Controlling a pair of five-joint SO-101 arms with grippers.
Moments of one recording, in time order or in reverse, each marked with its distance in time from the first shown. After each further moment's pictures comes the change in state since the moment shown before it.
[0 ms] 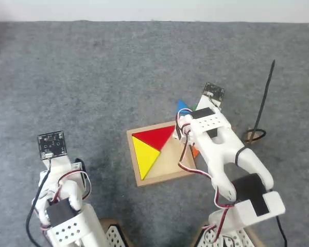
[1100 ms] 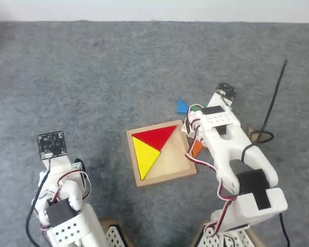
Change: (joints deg) left arm 0.0 0.0 0.0 0.0 0.0; right arm 6.4 2.9 -0.4 -3.8 -0.5
